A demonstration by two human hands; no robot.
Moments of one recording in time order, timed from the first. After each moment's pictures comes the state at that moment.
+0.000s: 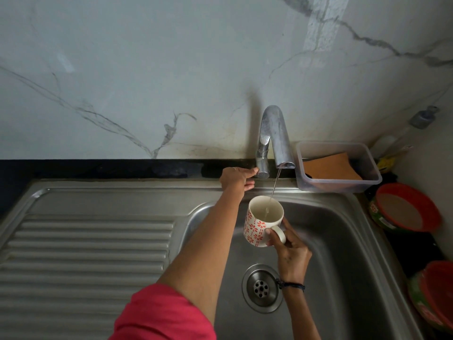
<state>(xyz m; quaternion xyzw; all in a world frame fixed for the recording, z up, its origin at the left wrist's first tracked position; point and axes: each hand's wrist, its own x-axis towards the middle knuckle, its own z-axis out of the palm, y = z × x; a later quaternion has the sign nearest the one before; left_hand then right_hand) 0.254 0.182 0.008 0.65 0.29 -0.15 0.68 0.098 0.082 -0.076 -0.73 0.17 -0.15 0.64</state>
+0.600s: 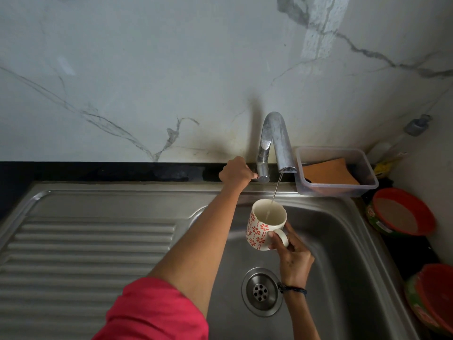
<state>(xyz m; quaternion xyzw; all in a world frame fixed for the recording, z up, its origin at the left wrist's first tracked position) 0.263 0.189 0.030 0.93 0.12 -0.10 0.34 0.092 0.084 -0.063 -0.72 0.19 -0.16 0.65</state>
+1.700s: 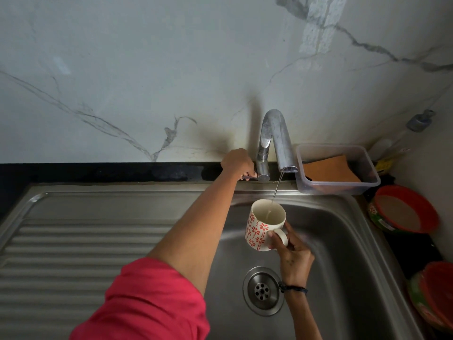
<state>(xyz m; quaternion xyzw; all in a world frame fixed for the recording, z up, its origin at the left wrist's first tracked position) 0.290 0.191 0.042 0.94 0.04 -0.21 0.27 0.092 0.087 -0.061 -0.72 0.22 -0.13 0.64</state>
